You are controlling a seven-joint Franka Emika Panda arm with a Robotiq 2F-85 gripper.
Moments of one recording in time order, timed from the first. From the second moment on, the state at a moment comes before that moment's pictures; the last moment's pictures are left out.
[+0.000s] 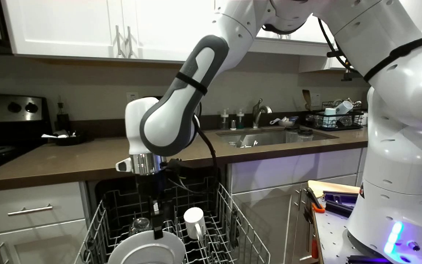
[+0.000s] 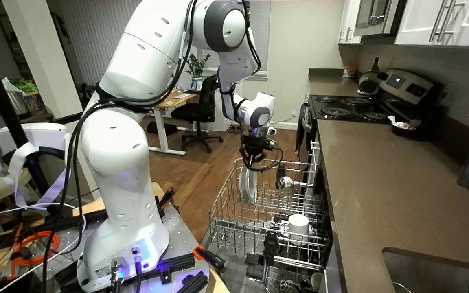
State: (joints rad) arm -0.02 0.59 0.29 -2.06 -0.06 2.52 -0.48
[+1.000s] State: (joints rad) arm -0.02 0.55 0.30 -2.07 -0.03 2.52 -0.48
